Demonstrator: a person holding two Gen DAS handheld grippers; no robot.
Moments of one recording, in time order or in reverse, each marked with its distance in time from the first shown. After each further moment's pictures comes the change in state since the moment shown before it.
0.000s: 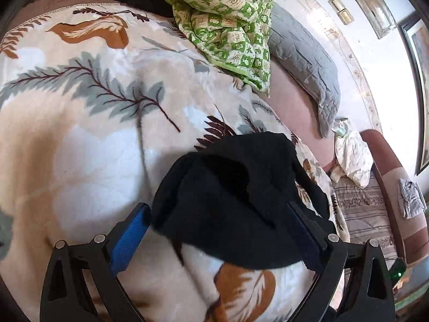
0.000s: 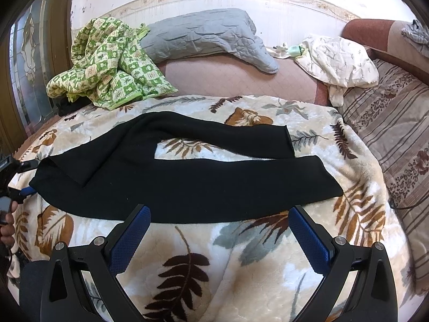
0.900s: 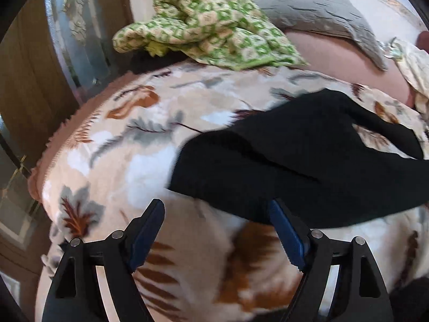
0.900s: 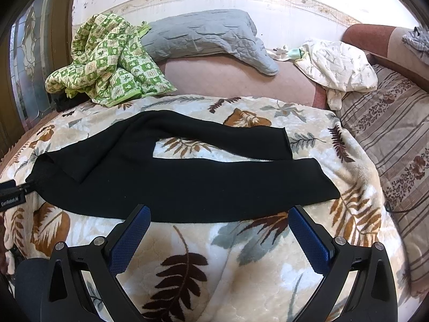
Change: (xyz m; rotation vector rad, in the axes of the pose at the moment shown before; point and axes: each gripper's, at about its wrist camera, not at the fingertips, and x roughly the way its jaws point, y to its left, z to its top) left arm 0.010 -0.216 -0.129 0.433 -0.020 0.726; right arm -0.003 0.002 0.000 -0.009 -0.006 -0.019
